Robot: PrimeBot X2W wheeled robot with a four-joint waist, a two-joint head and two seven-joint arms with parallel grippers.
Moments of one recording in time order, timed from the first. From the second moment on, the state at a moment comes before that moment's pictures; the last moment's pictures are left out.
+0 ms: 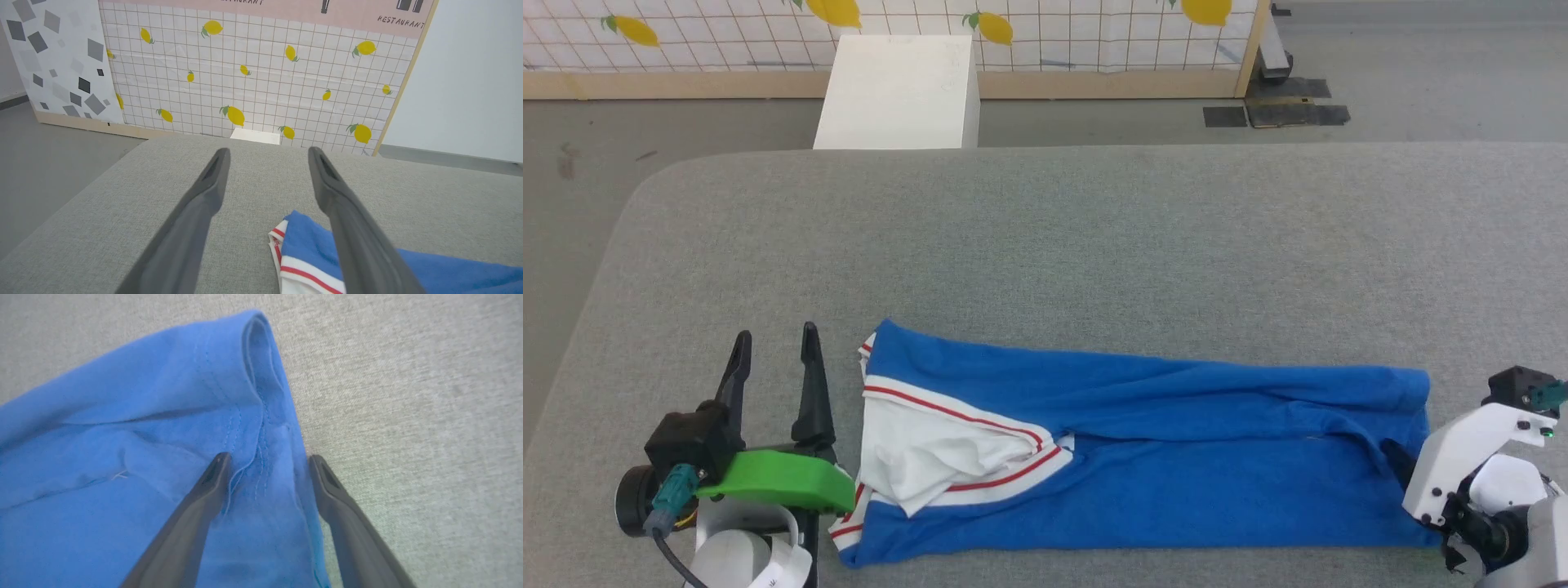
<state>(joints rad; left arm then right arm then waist) -0.10 0.07 0.07 0.14 -0.19 -0.08 -0.26 -0.23 -0.07 -0.37 0.43 0.16 0.13 0.62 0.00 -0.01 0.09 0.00</state>
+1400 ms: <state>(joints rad) -0.12 0.05 0.08 0.19 -0.16 -0.11 -0.26 -0.28 -0.25 -0.51 0.55 -0.12 0.13 0.41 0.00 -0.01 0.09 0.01</state>
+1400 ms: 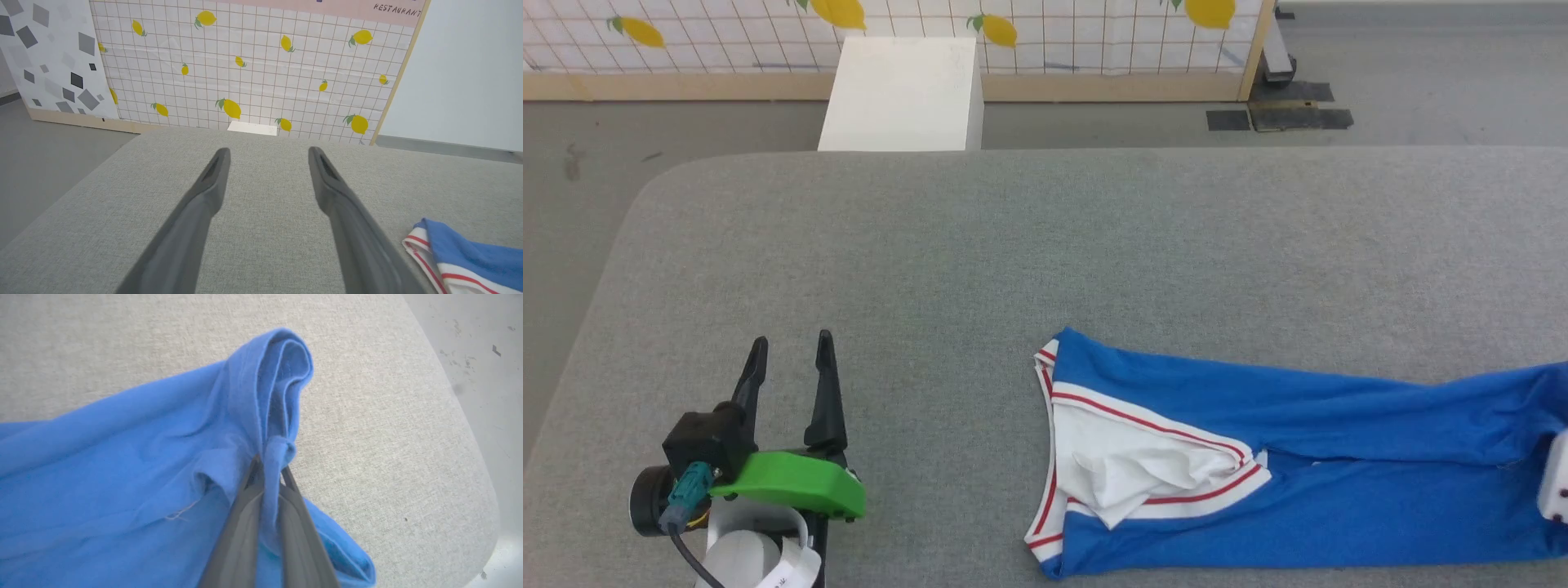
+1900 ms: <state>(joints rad) -0.11 0.05 0.07 0.19 -0.16 -0.11 -0.26 -0.07 -0.31 -0.05 -0.20 0.26 0.13 0.84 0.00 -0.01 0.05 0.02</state>
